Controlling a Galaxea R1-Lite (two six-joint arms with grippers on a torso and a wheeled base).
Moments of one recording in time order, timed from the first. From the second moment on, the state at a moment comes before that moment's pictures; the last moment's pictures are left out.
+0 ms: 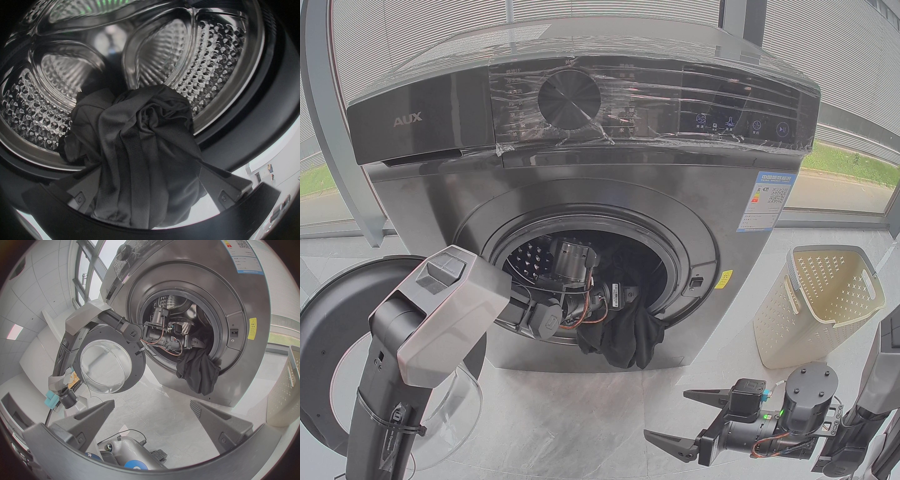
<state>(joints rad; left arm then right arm) -0.53 2.51 -1.64 -0.43 -0.03 -0.27 0.84 1.94 -0.06 -1.55 0.06 0.24</state>
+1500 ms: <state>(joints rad) -0.43 2.61 -1.89 -0.44 0.15 -0.25 0.85 1.94 -0.06 -1.55 0.06 0.24</state>
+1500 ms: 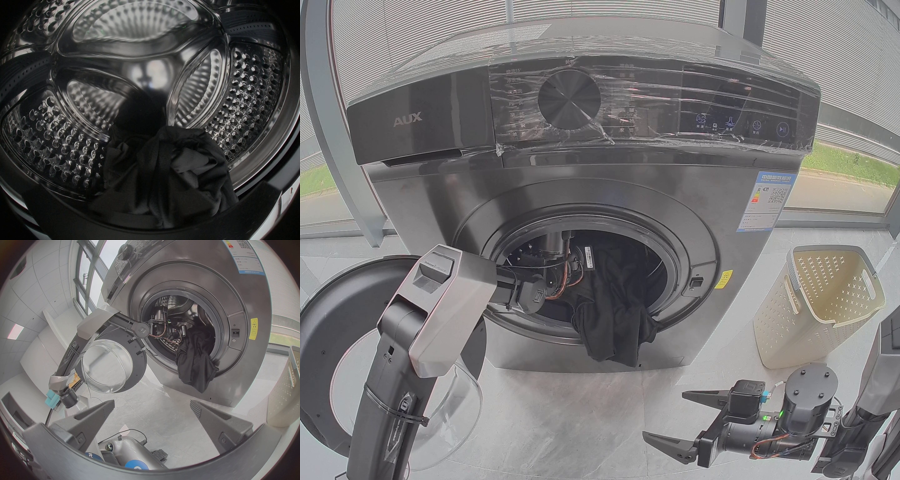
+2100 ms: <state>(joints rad) -0.51 2.51 -1.62 -0.45 0.03 -0.24 0.84 1.94 -0.06 -1.55 0.06 0.24</state>
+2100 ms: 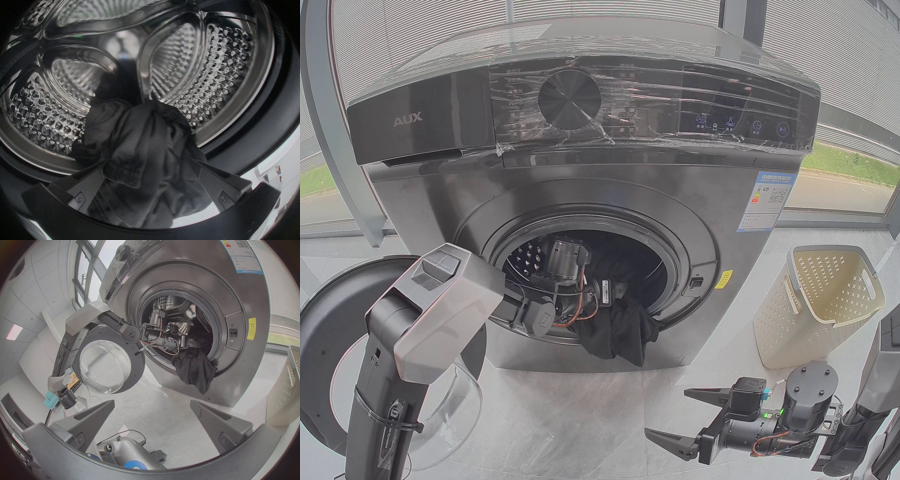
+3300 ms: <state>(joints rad) -0.48 2.63 -1.83 -0.51 0.14 -0.24 0.84 1.95 -0.06 -1.55 0.06 0.24</state>
